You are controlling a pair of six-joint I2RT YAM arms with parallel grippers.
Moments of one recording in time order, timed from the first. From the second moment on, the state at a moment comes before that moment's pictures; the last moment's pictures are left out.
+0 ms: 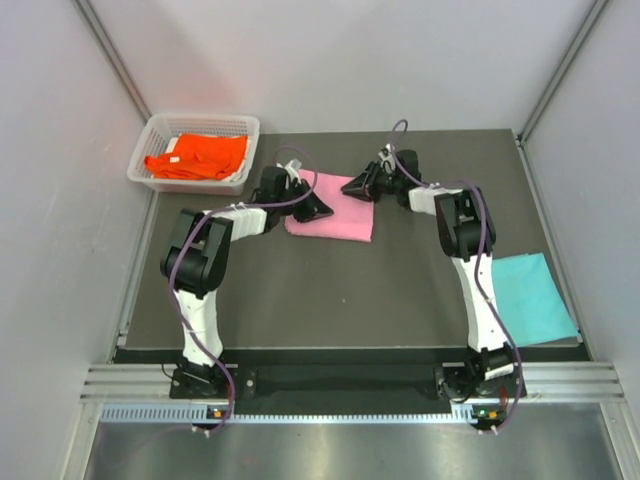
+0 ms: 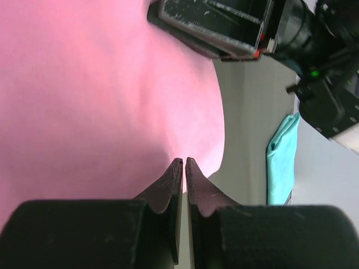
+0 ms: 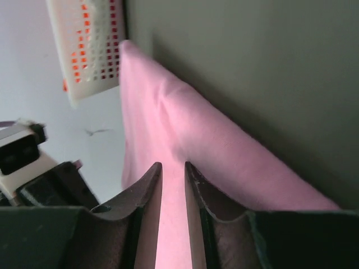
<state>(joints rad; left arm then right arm) -0.34 2.01 1.22 0.24 0.55 -0.81 0.27 2.47 1.70 0.33 -0.79 1.02</state>
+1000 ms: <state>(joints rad) -0.21 2.02 1.17 0.22 0.67 -0.77 0.36 2.21 1.31 0.51 -0.94 1.12</state>
